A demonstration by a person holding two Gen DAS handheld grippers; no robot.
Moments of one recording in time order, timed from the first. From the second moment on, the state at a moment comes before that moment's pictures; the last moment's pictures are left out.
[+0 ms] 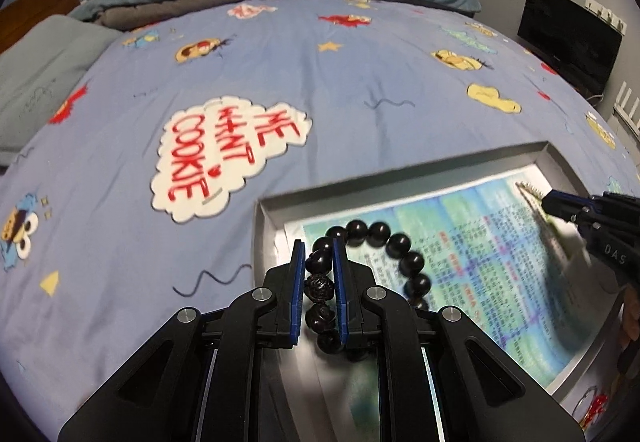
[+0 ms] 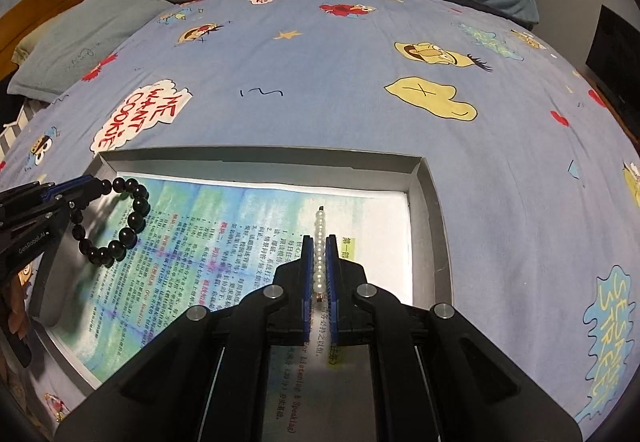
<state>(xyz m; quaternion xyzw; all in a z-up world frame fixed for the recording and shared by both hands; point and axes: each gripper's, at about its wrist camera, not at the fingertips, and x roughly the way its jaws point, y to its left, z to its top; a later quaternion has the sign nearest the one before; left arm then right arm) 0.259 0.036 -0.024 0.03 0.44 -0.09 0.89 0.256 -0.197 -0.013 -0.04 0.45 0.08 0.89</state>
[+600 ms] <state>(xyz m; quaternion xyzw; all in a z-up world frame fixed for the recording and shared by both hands) 0.242 0.033 -0.014 0.02 0.42 -0.10 0.90 0.246 -0.205 -0.006 -0.01 0.44 0.08 0.89</state>
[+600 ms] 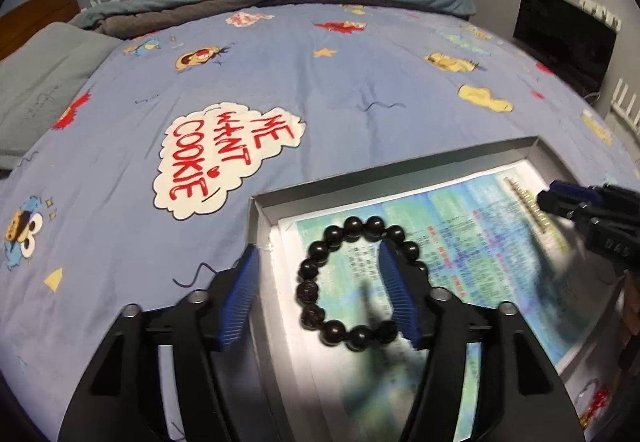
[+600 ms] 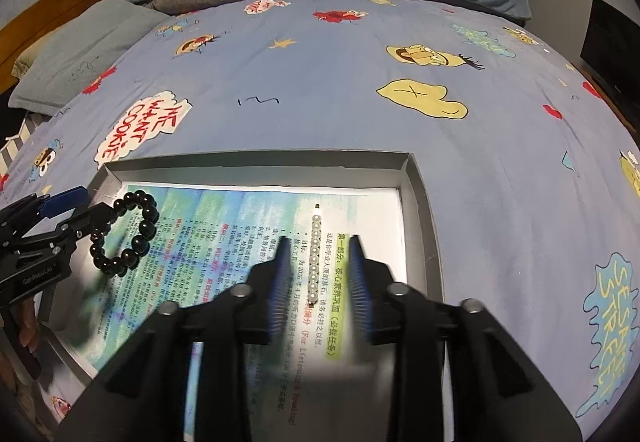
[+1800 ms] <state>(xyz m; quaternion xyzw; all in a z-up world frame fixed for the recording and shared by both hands) 0.056 0.024 0.074 0.05 0.30 -0.07 0.95 0.070 -0.269 0.094 0.03 0.31 0.08 0.95</state>
